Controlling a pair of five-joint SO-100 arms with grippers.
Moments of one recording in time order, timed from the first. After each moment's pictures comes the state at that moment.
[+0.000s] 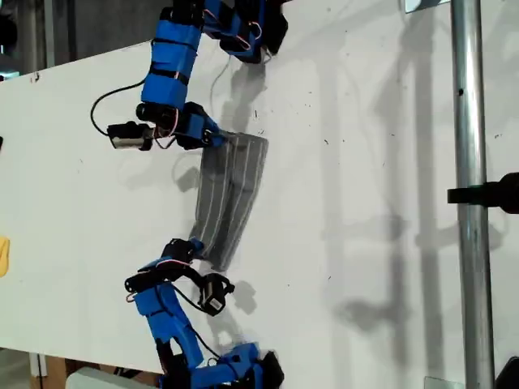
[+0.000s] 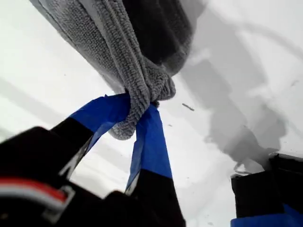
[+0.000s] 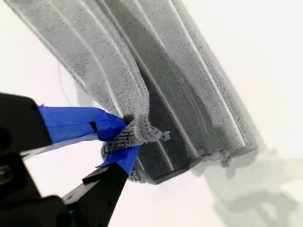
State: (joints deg) arm 0 -29.8 69.4 62.4 85.9 -38.6; arm 1 17.2 92.5 84.6 98.3 66.2
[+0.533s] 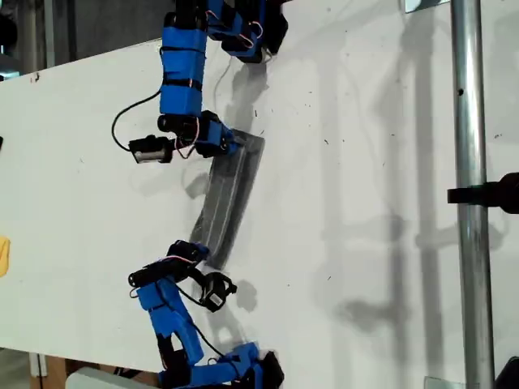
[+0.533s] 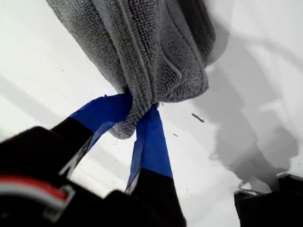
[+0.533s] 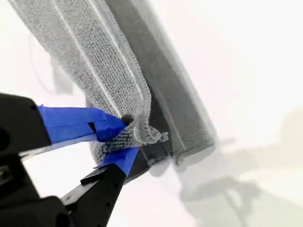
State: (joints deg) arm 0 -29.5 67.4 64.3 89.6 -41.9; arm 1 10.2 88.1 91.2 90.5 67.3
